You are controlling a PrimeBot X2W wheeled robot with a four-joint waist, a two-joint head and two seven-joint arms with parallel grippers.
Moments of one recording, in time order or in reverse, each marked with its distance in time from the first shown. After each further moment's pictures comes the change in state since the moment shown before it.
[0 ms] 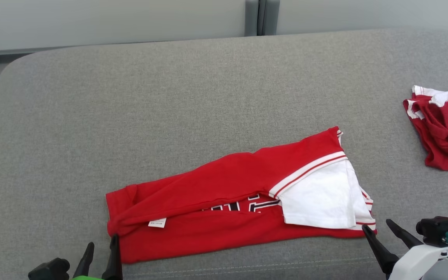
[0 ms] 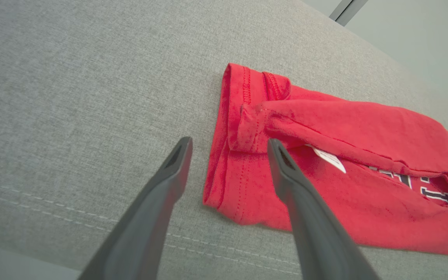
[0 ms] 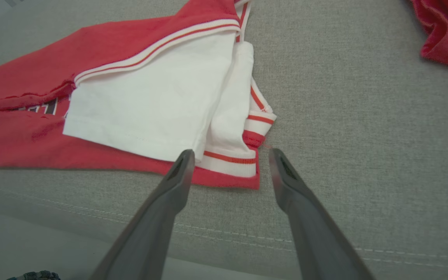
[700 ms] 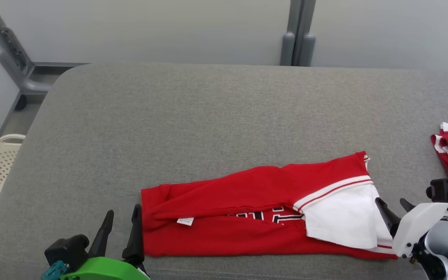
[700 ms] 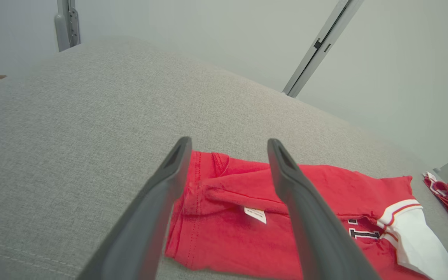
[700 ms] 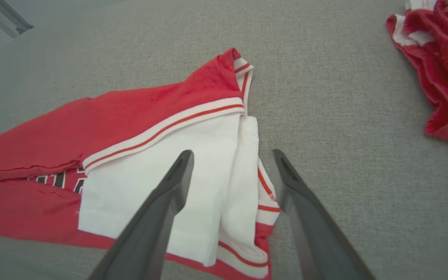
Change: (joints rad) left arm -0.014 0.005 -0.060 -0.258 0.103 0.108 0.038; right arm -0.141 0.100 -0.192 0.094 -0.022 0.000 0.267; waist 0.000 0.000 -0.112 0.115
